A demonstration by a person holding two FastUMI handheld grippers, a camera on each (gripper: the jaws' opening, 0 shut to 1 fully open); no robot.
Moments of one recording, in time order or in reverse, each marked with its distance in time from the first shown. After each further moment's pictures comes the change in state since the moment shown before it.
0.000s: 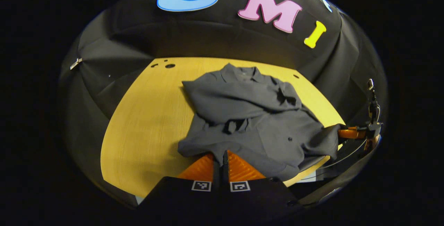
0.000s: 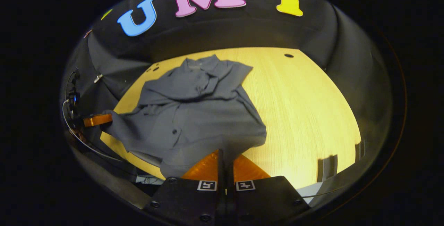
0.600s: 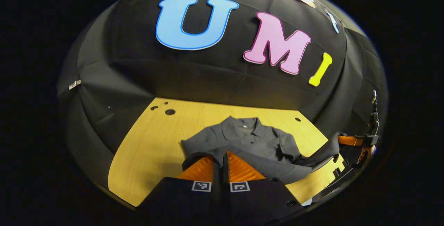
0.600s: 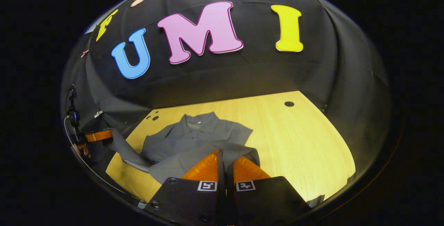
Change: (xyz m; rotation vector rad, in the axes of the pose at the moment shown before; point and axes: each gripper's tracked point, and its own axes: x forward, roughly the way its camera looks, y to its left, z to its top) left arm 0.019 -0.003 0.158 -0.039 -0.287 0.010; right arm 0.023 -0.009 0.165 0.027 -0.318 -0.005
